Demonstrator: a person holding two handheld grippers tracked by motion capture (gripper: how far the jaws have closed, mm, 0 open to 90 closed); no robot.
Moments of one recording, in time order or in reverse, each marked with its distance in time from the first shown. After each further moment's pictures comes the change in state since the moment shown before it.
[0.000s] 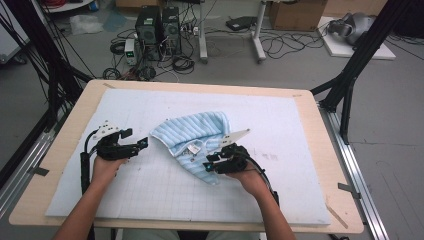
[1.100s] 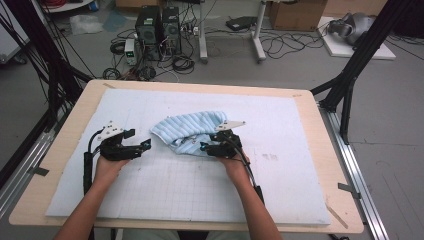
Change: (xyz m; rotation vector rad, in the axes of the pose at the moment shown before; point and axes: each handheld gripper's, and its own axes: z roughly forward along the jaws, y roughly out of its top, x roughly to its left) left arm -0.005 -0.001 0.005 0.017 -0.015 0.030; right arm -0.029 0.016 0.040 -0.078 -0.300 0.136
